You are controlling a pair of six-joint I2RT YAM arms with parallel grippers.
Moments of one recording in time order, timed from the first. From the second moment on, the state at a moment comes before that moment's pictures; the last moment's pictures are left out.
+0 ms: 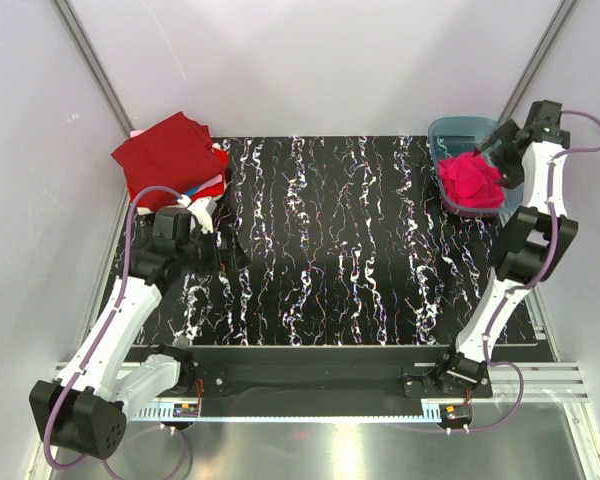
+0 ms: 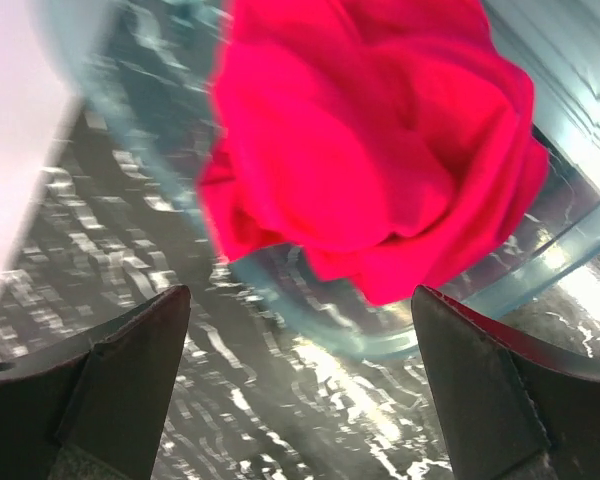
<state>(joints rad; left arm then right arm) -0.24 0.96 0.85 -0.70 0.32 -0.33 -0.36 2.08 2.08 -0.87 -0.11 0.59</state>
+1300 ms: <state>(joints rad) -0.24 0.96 0.85 -0.70 0.29 -0.33 -0.07 1.57 2.11 -0.87 -0.20 0.59</state>
